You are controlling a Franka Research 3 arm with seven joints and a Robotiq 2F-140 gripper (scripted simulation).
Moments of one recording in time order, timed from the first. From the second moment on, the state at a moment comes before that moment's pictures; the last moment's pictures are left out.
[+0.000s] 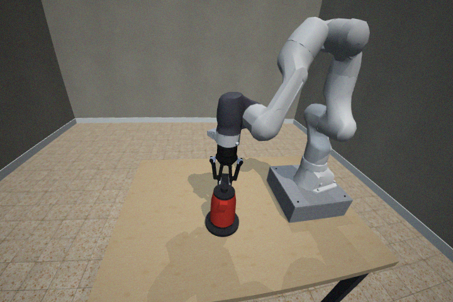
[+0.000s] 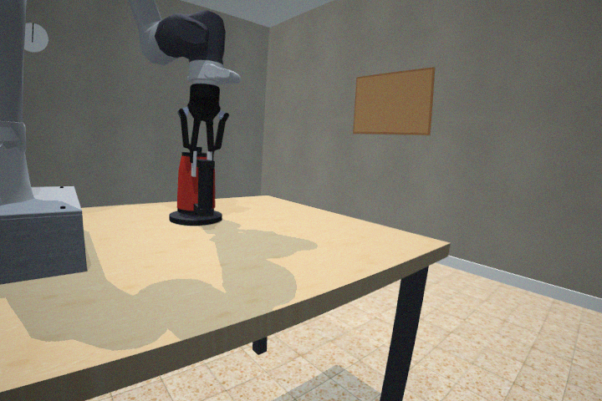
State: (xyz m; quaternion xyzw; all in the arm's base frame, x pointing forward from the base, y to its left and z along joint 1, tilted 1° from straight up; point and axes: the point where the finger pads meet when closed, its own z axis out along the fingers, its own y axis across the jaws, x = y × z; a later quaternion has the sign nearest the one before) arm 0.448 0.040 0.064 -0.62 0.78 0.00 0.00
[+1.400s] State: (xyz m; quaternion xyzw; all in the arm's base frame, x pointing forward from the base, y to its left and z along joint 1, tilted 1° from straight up) arm 0.447 0.040 0.058 -0.62 0.78 0.00 0.00
